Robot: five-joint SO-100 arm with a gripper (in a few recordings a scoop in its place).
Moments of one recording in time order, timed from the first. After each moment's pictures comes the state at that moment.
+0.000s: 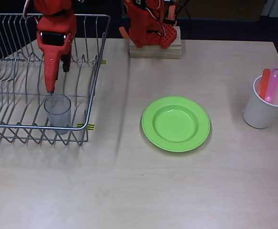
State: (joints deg) arm 38.2 86.1 90.2 79.3 -45.4
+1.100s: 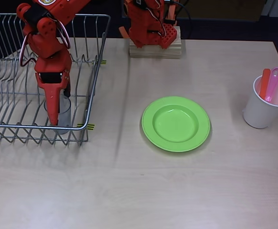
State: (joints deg) arm 37.6 61.8 76.0 77.7 -47.5
